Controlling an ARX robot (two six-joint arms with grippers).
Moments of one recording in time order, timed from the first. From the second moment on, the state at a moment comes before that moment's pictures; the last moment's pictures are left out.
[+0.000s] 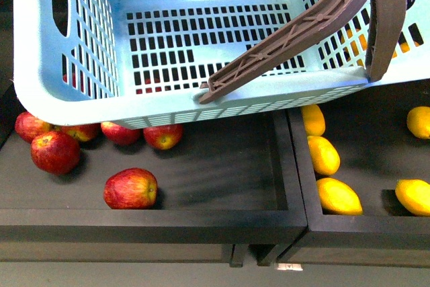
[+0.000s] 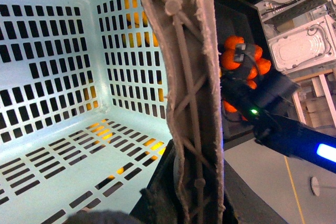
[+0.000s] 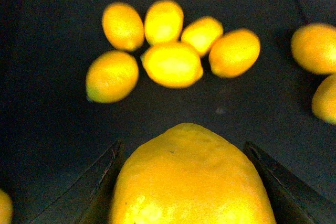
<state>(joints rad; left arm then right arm) -0.61 1.63 1.27 -0.11 0.23 -0.72 -0.31 2.23 1.27 0.45 -0.17 -0.12</state>
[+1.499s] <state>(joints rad) -0.61 1.63 1.27 -0.12 0.23 -0.73 0.14 1.36 0.52 0.83 0.14 0.01</state>
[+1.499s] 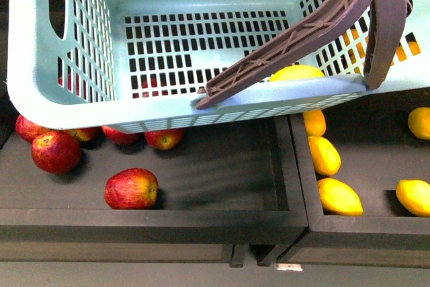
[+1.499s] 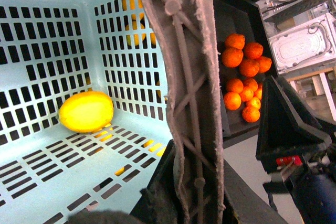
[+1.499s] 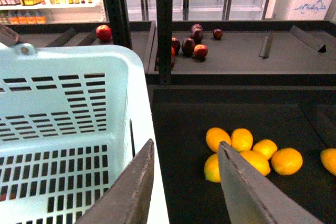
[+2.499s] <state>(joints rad) -0.61 1.63 1.27 -0.12 0.23 -0.73 0.06 1.07 0.20 0.86 0.07 0.00</state>
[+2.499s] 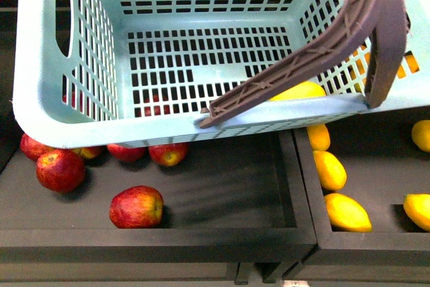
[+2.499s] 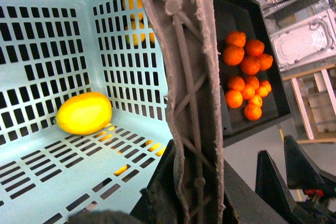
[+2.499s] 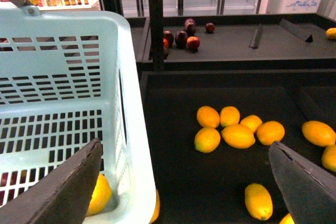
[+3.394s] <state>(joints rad) -0.61 1.63 1.26 -0.12 0.24 -0.72 0.06 1.07 0.20 0.86 0.07 0.00</state>
